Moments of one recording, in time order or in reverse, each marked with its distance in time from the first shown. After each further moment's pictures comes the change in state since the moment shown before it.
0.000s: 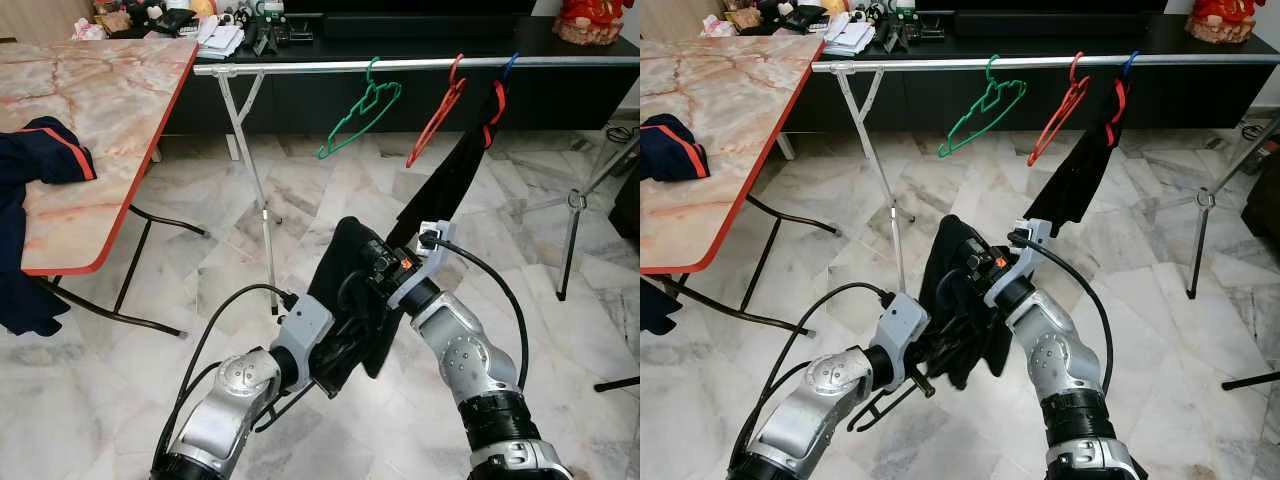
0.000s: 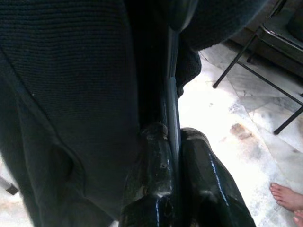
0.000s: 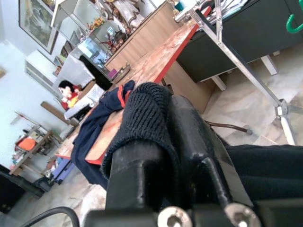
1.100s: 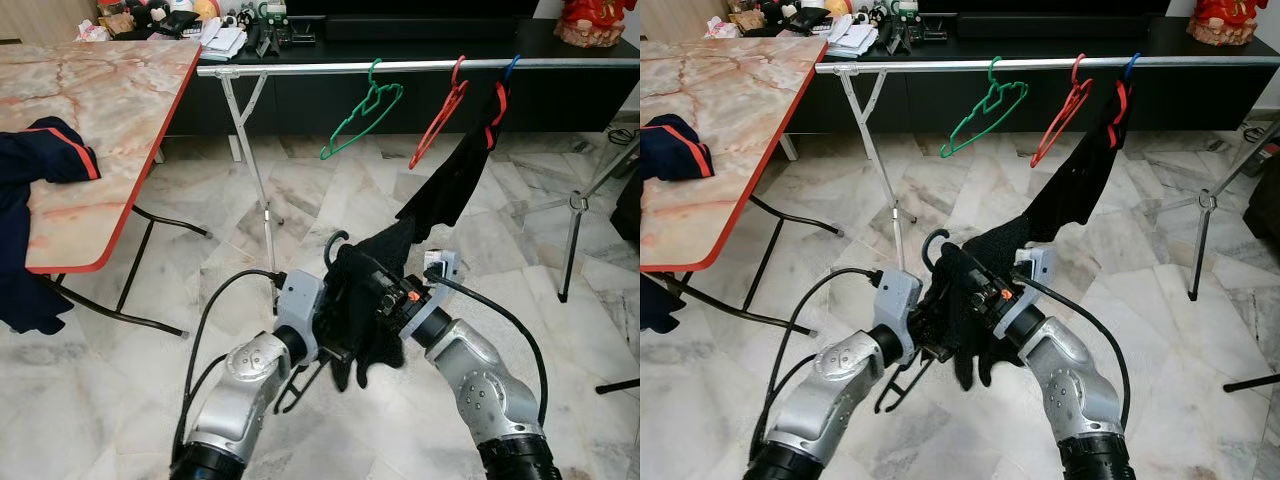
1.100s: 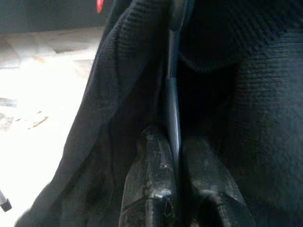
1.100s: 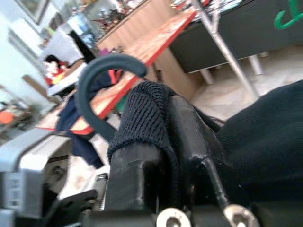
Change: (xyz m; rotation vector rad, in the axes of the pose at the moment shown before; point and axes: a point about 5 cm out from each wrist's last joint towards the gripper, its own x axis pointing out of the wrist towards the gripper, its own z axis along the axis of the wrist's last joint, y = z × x) left arm 0.011 0.011 0.024 -0.157 -0.190 0.155; right arm -0.033 0.002 -0.010 -0.116 0.074 -0.011
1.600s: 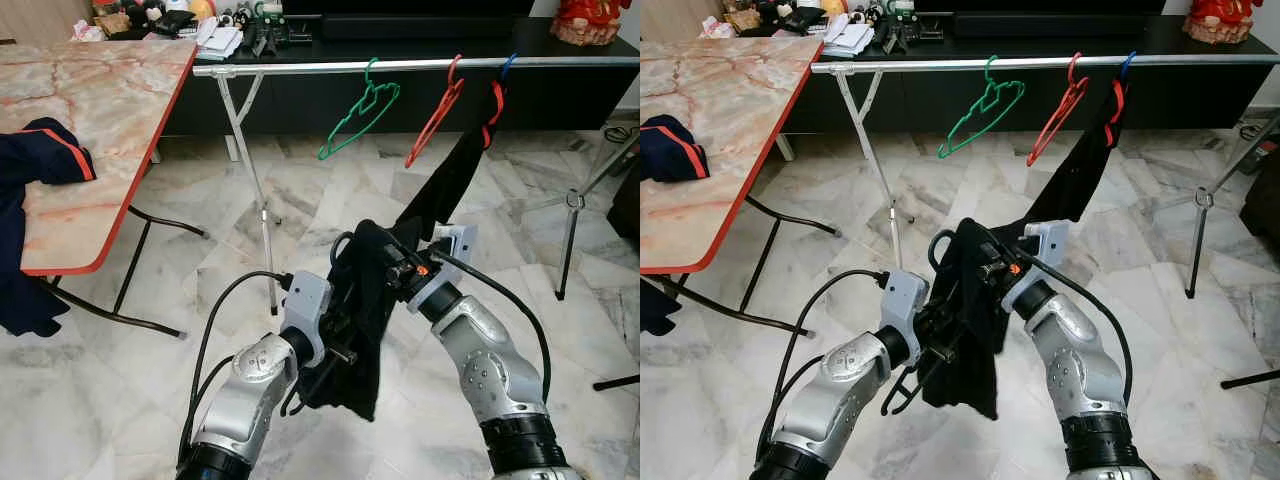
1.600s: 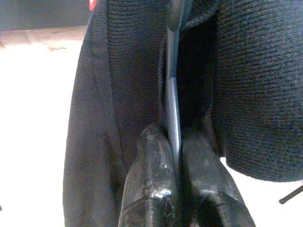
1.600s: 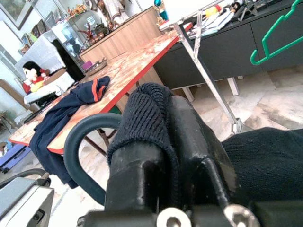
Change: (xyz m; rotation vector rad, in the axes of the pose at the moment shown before) left arm 0.002 -0.004 -0.002 -0.013 0.001 -0.011; right arm 0.014 0.001 0.023 -0.085 -0.056 -0.040
